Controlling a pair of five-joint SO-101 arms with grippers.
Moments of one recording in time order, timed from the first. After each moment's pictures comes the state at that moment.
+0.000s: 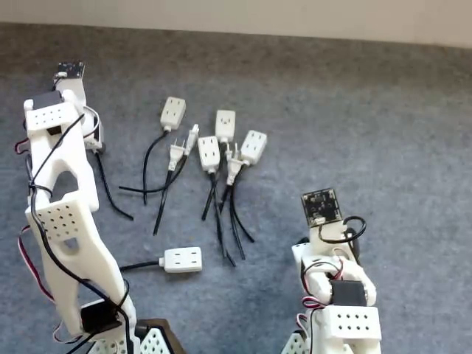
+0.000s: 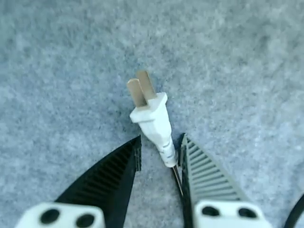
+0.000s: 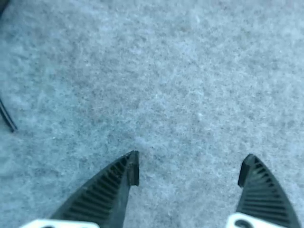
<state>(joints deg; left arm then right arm) -25.3 48.7 -37.7 74.6 -8.0 -4.8 -82.9 95.5 49.0 17.8</state>
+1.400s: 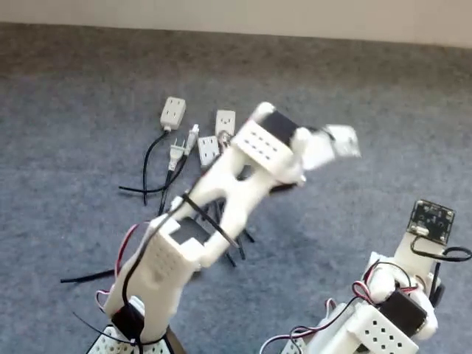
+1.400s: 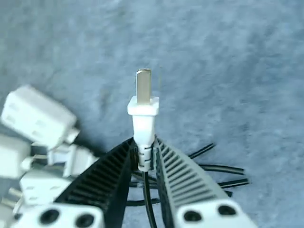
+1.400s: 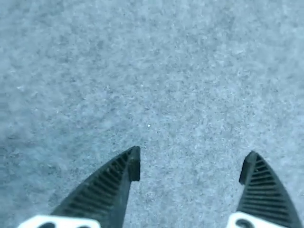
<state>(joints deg) 37.0 38.7 -44.7 100.2 -33.4 37.5 -83.1 72.8 73.8 20.9</state>
